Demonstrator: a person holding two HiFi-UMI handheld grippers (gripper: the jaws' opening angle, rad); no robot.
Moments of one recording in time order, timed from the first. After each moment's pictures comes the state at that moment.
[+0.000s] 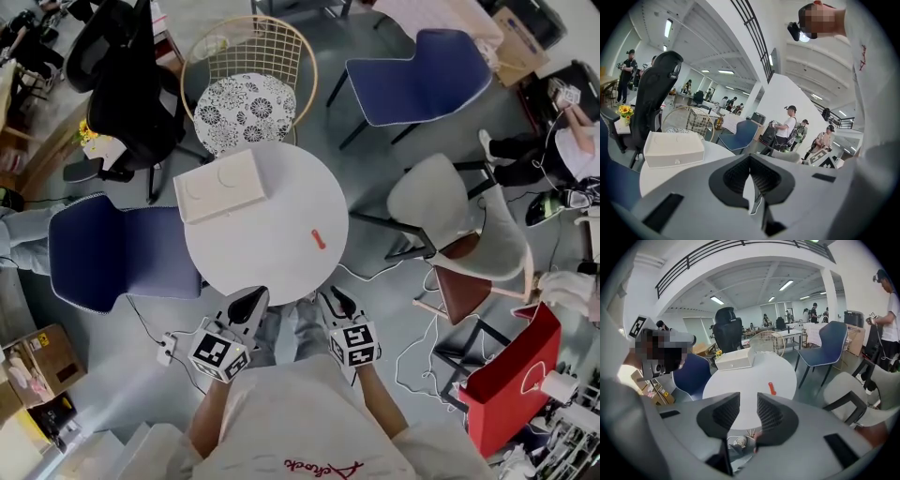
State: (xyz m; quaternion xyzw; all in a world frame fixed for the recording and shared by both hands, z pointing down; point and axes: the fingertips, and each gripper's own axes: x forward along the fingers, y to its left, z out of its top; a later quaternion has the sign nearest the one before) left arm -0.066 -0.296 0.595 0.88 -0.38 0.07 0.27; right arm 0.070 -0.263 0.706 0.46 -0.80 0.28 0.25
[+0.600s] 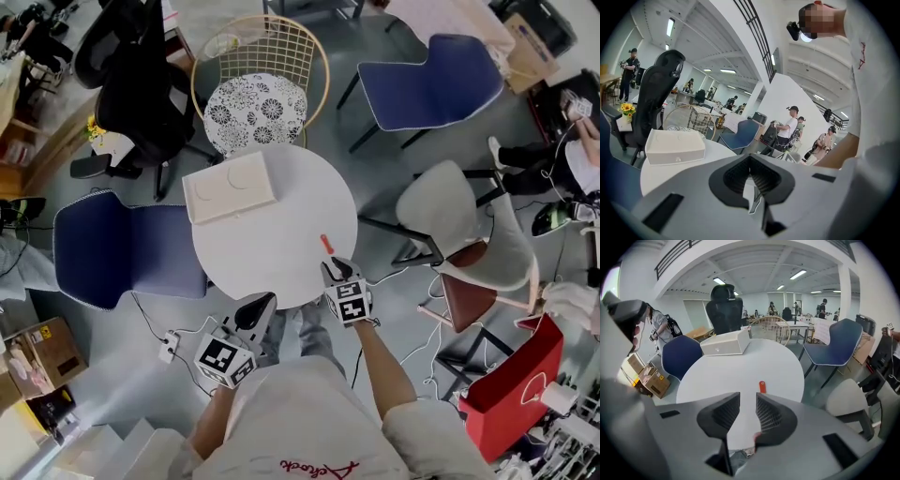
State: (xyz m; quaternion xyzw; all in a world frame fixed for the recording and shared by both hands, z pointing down) left arm -0.065 -0.293 0.596 0.88 -0.39 0.07 0.28; right arm 0.068 -0.343 0.793 0.43 -0.79 0.27 0.34
